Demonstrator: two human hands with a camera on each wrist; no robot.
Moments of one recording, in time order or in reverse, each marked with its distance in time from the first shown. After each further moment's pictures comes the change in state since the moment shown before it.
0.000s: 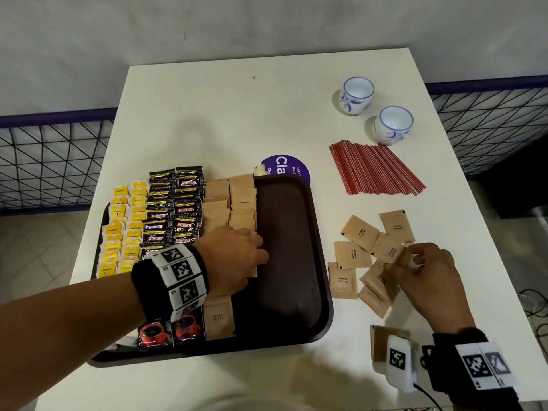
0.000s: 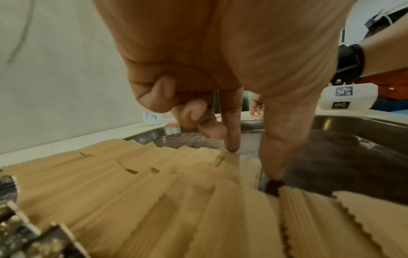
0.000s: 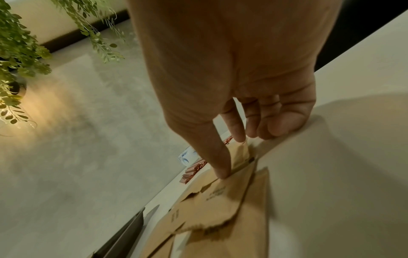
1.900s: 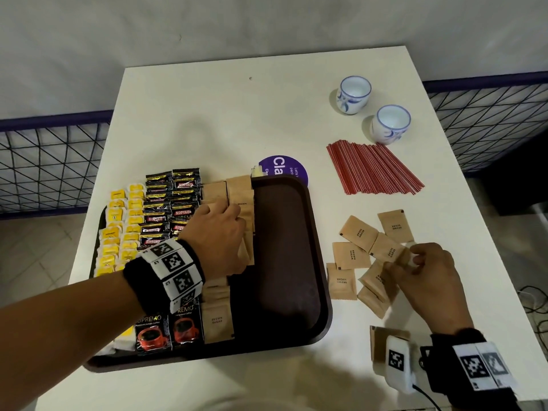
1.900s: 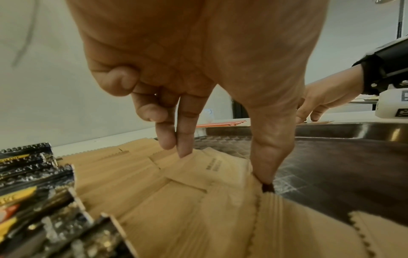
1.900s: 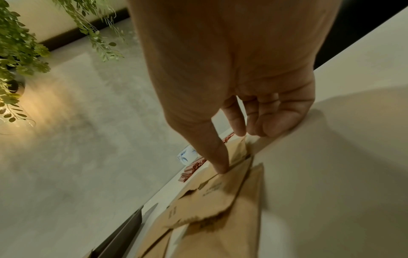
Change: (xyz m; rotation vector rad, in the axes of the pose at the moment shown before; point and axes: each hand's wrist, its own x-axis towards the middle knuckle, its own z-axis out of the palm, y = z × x) left_hand 0.004 -0.019 0.005 0.039 0.188 -0.375; right_hand 0.003 0.005 0.004 0.003 0.028 0.004
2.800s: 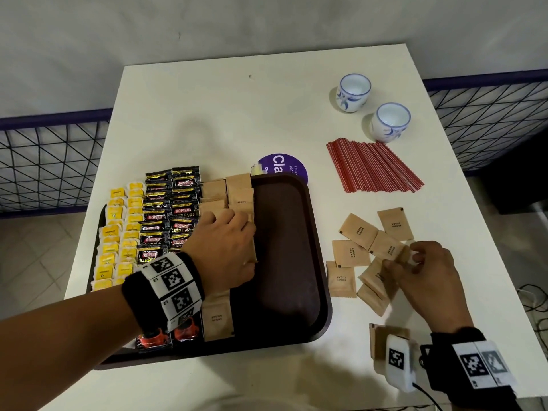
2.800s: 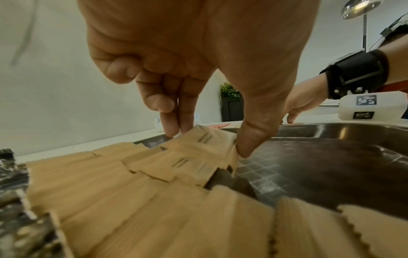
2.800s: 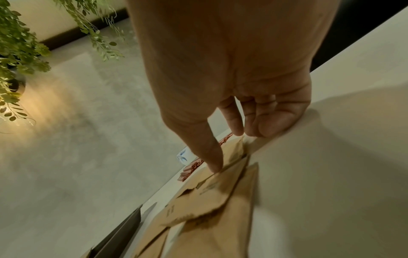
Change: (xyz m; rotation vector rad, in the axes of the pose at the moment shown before) left_hand -0.013 0.014 0.010 -0.043 0.156 0.051; right_hand -0.005 -0.005 -0.003 0.016 -0.003 0.016
